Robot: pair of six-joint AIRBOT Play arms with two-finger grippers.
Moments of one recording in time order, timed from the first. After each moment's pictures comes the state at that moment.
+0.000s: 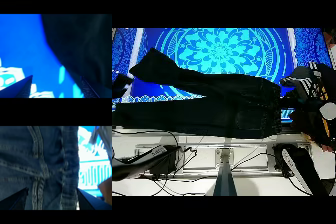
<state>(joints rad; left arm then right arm) 0.63 -1.28 0.96 0.93 -0.72 -1.28 -0.02 -0.60 0.69 -1.47 1.17 1.65</state>
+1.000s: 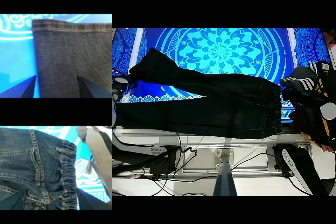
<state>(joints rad) 0.44 -1.64 1.03 0.88 -0.13 -1.36 -0.02 -0.60 0.69 -1.48 1.00 1.66</state>
